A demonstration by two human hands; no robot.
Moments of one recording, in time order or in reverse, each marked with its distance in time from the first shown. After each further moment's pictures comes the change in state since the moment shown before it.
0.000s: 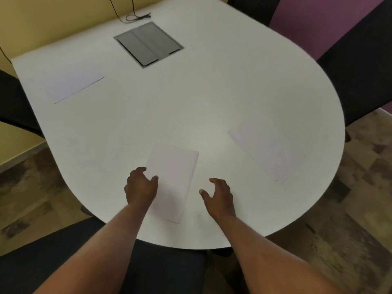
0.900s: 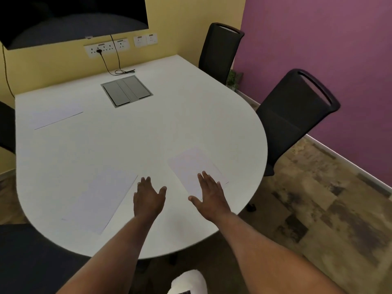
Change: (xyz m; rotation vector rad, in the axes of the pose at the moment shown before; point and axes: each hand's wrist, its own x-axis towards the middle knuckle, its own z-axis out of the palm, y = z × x) left_hand -0.224 0.247 0.115 -0.086 0.060 0.124; right_hand 0.022 0.113 -0.324 -0.379 -0.129 -0.469
